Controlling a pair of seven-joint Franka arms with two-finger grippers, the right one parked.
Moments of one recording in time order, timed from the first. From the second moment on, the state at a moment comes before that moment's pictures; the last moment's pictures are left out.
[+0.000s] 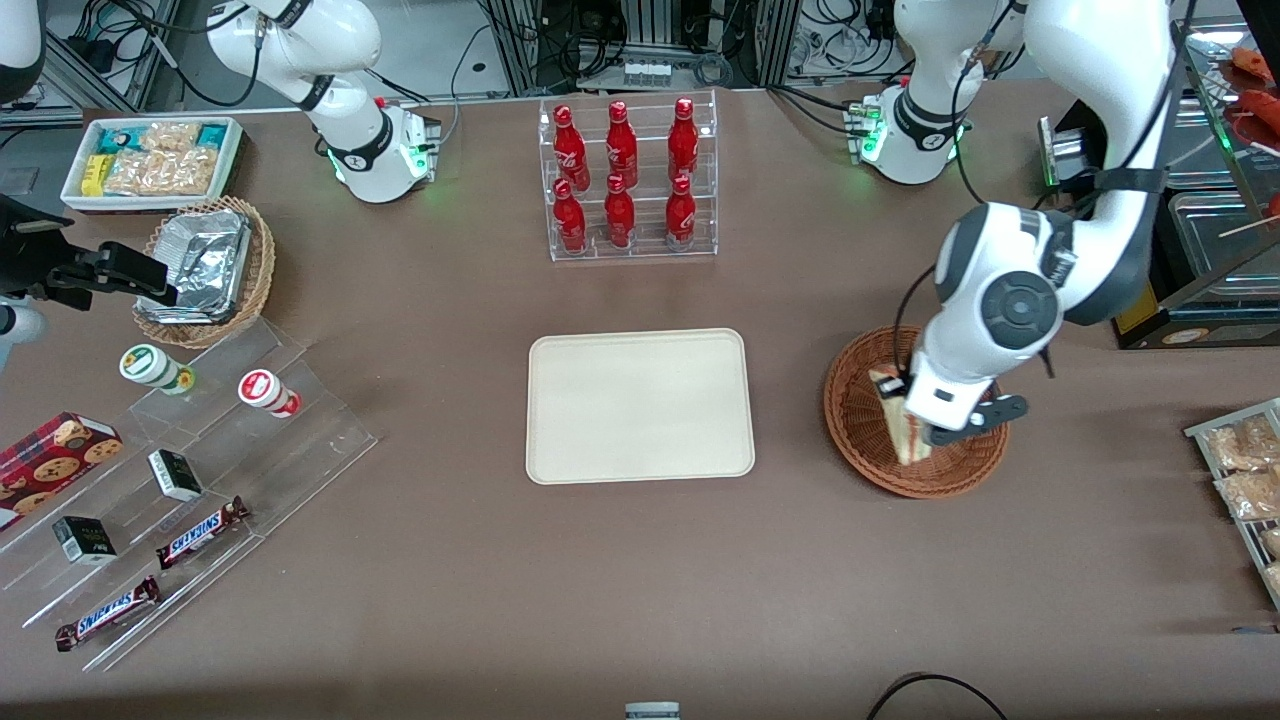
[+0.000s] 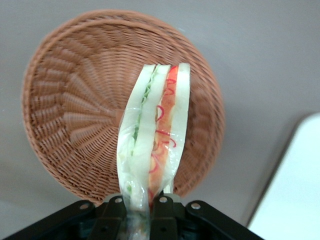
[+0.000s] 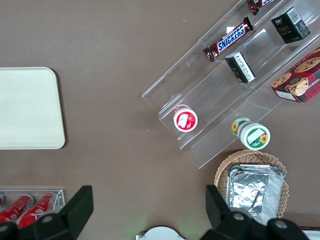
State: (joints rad) arm -0.16 0.26 -0.17 -1.92 0.07 2.02 -0.60
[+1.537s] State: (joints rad) arm -0.67 0.83 -0.19 -1.25 0.11 2.00 -1.06
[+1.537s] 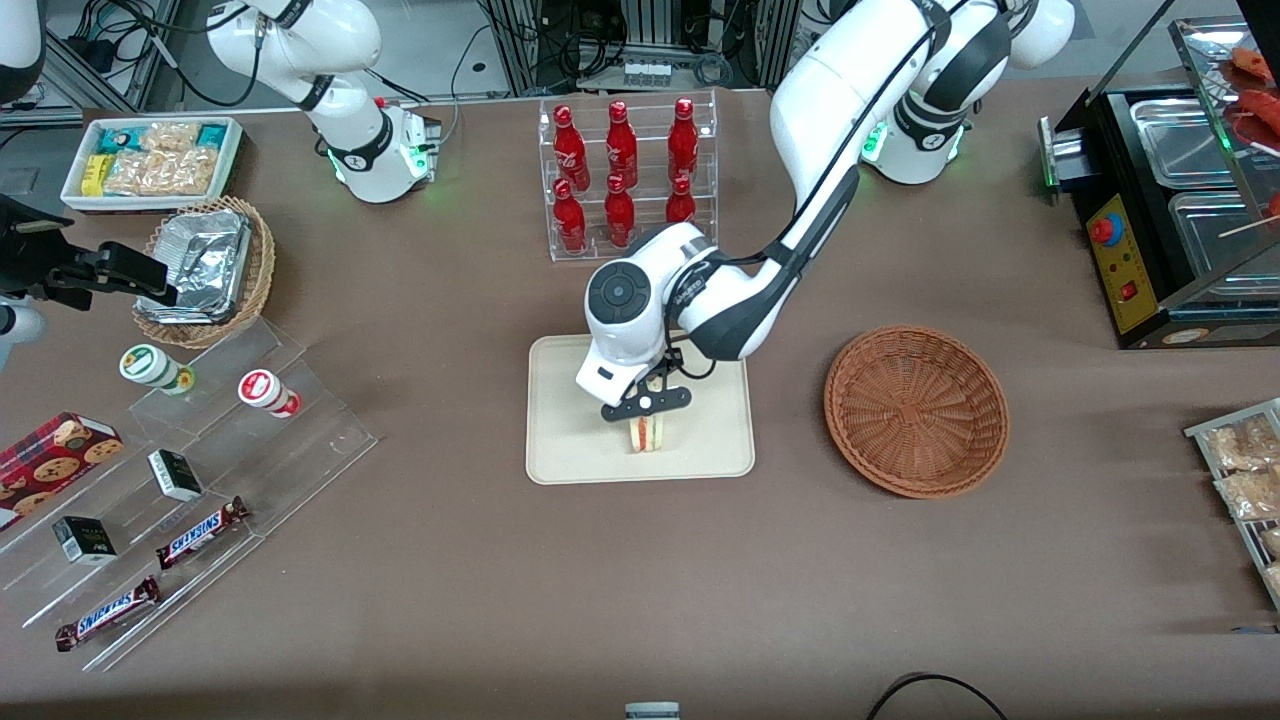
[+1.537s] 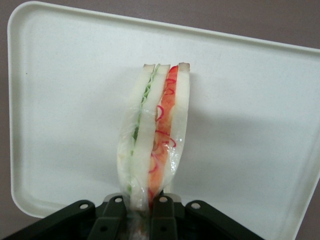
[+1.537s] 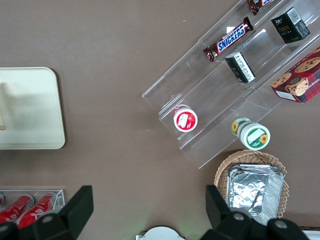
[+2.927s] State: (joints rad) arm -0.61 0.74 -0.18 -1.18 0.10 1.84 -1.02
